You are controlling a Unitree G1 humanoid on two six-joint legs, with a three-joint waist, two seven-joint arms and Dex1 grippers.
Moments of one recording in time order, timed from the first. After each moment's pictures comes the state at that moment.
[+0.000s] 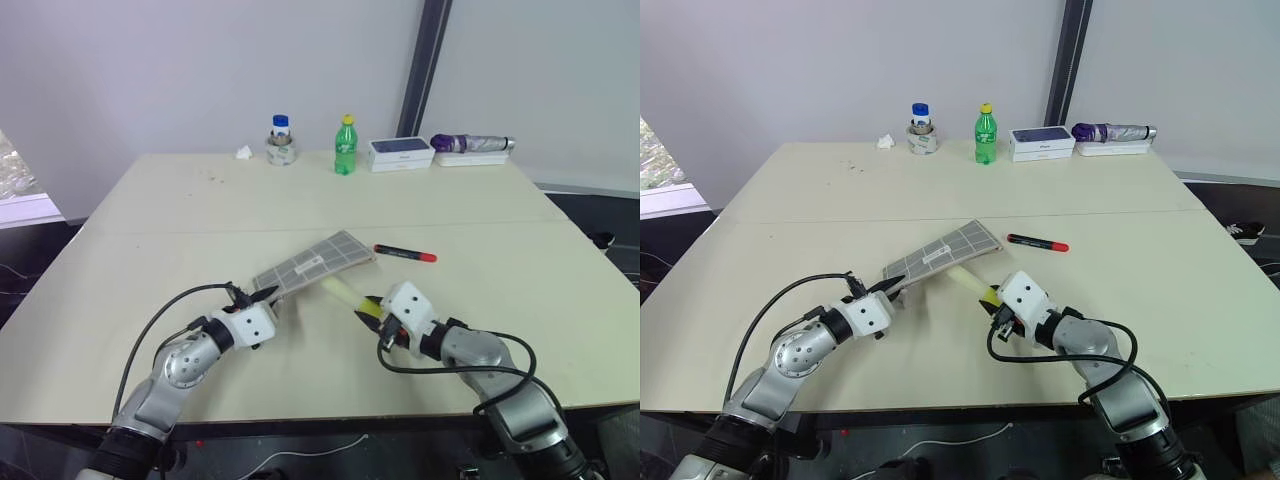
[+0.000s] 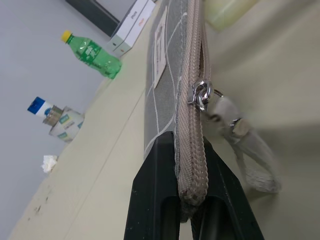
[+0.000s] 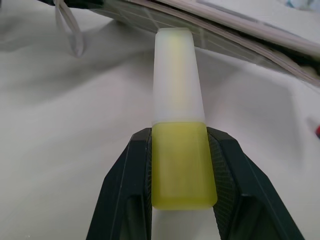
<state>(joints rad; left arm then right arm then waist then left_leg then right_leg) -0.24 0.49 -0.15 0.08 0.34 -0.34 -0.36 -0.22 -0.50 0.19 -0.33 0.05 0.42 0.60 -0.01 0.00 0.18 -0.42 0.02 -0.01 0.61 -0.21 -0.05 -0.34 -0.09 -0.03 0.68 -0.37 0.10</state>
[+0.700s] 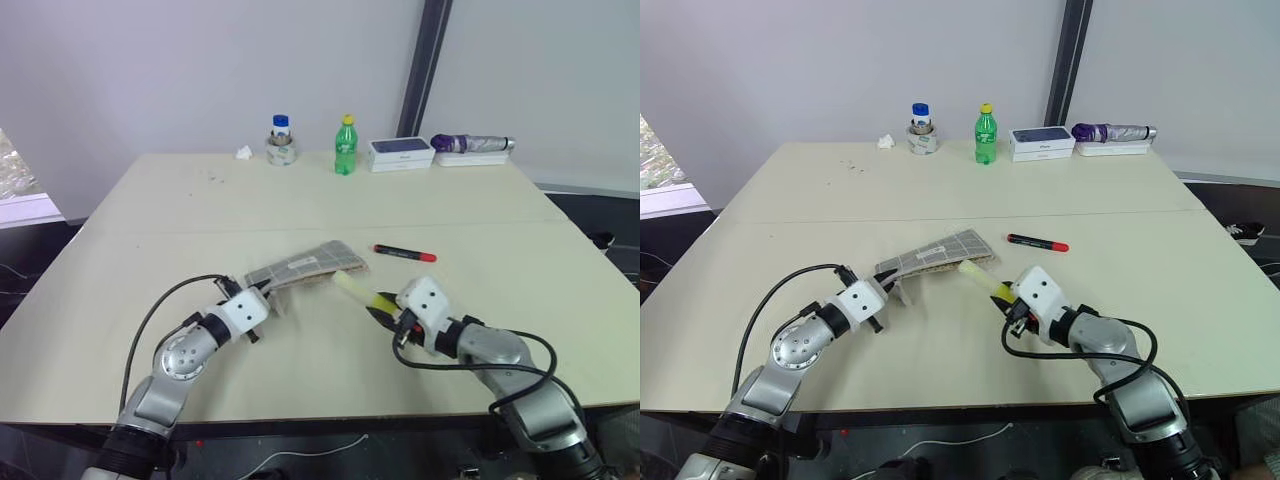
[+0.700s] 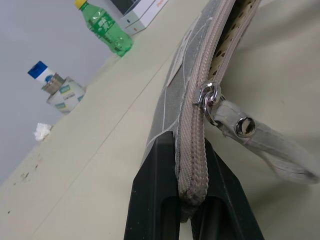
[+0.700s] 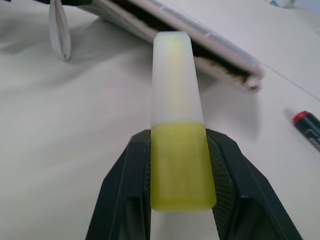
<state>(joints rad) -0.25 0.45 -0.11 0.08 0.23 -0.23 -0.39 -0.21 -0.50 0.11 -0.35 0.12 0.45 0.61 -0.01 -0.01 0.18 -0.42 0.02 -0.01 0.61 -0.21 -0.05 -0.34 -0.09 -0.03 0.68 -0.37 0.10</state>
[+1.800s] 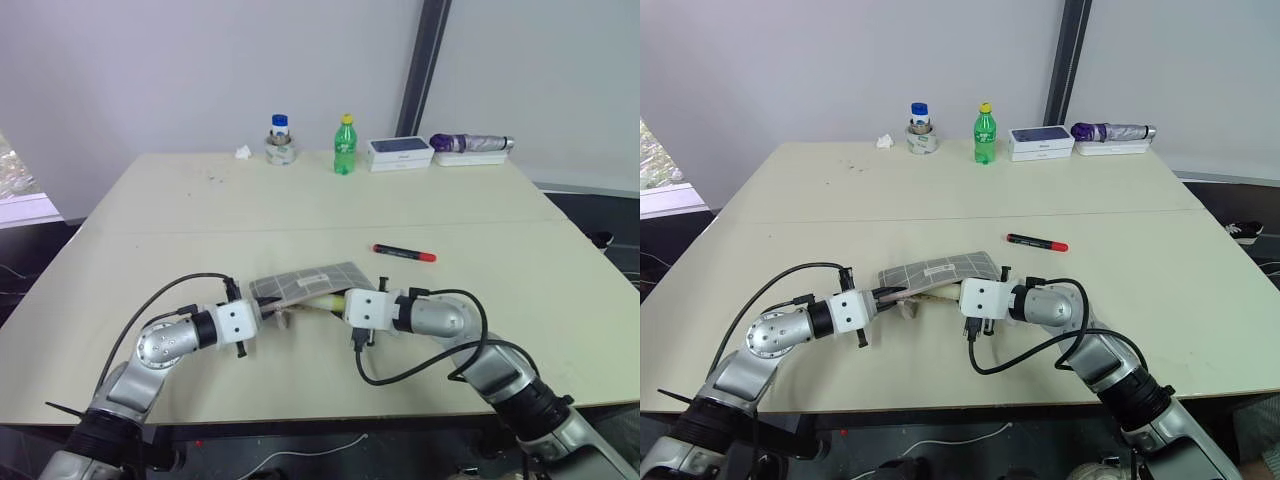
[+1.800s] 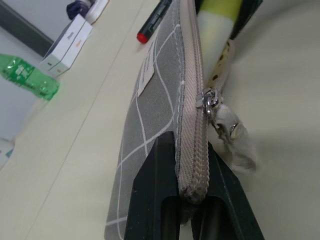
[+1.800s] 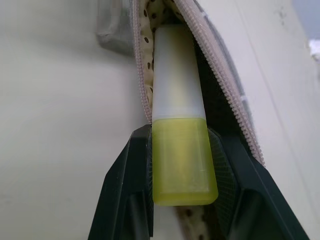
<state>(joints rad) -0.31 0.63 -0.14 0.10 0.05 -0.37 -0.76 -0.51 -0.58 0.41 -0.13 -0.22 0.16 0.77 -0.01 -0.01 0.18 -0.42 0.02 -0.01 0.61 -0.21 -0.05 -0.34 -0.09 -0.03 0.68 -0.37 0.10</state>
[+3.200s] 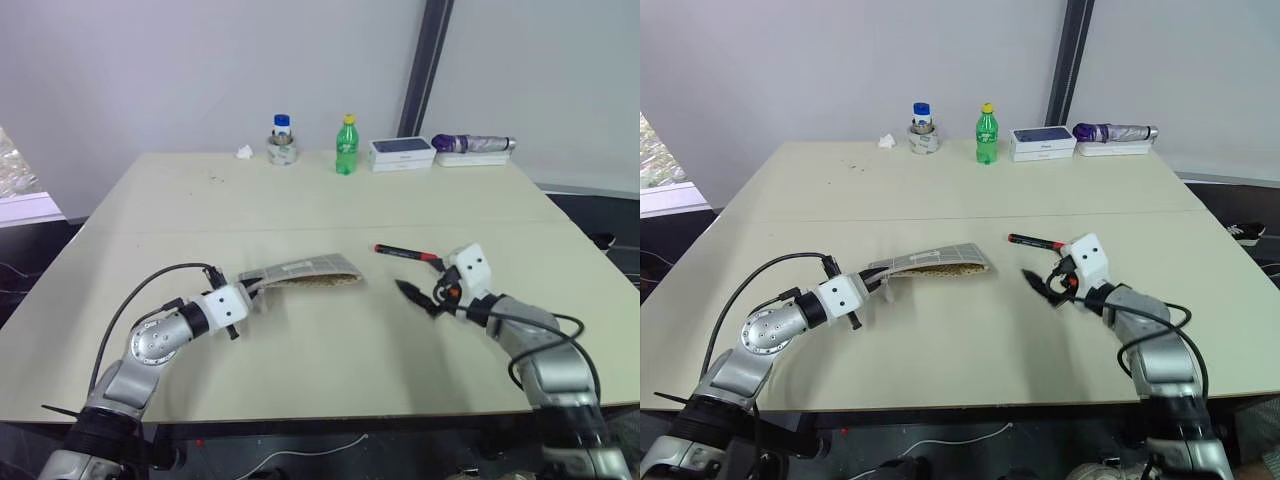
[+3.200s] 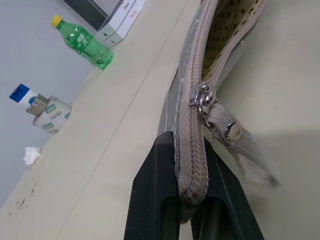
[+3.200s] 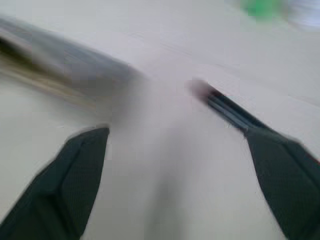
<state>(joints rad) -0.29 0.60 -0.09 0.12 0.13 -0.33 -0.57 -0.42 -0.53 -0.12 0.14 0.16 0.30 0.64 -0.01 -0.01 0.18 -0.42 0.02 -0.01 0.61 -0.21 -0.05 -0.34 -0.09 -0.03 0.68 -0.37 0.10</state>
